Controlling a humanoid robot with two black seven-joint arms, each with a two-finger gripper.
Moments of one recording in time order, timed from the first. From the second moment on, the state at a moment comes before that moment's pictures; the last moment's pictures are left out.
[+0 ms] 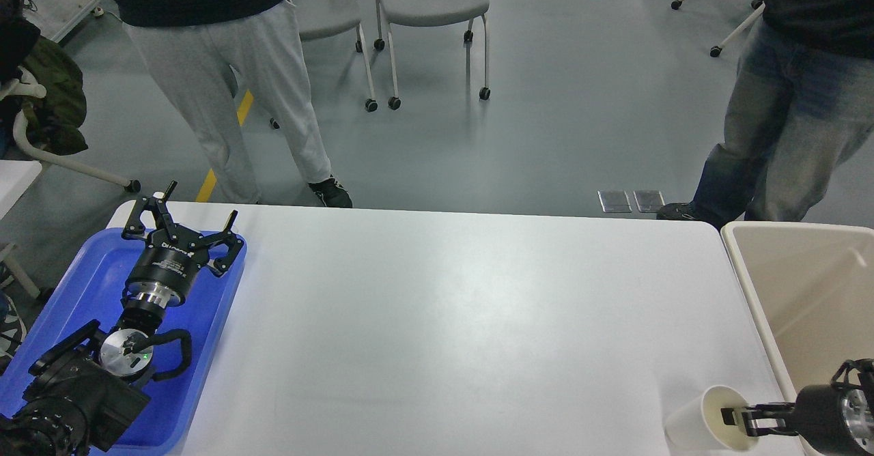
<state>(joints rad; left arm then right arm) -0.58 0.28 -0.94 -0.26 -0.13 -0.79 -0.33 0.59 -1.08 0.10 1.32 -1.54 0.21 0.30</state>
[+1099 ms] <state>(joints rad) -0.58 0.28 -0.94 -0.26 -0.13 -0.79 -0.33 1.34 -1.54 0.10 1.57 -1.42 0.73 0.34</state>
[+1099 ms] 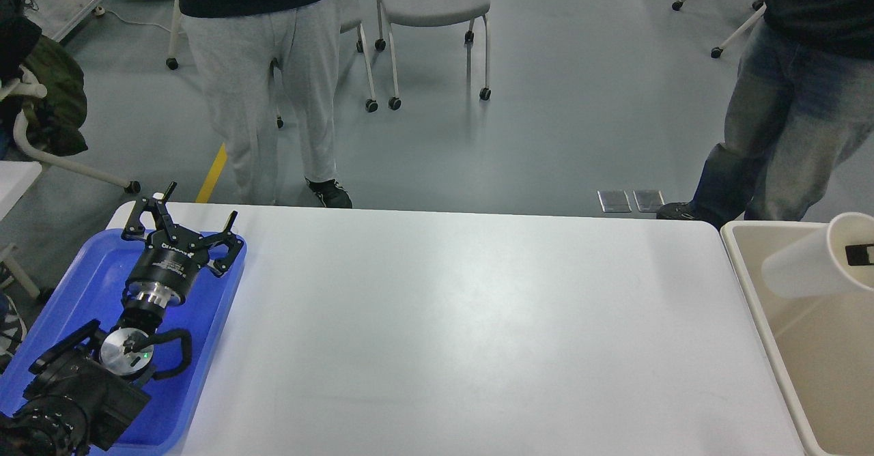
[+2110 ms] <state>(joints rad) -0.58 0.28 -0.94 -0.26 -0.13 -0.79 -0.33 1.04 -0.94 -0.01 0.51 -0.81 0.15 0.28</state>
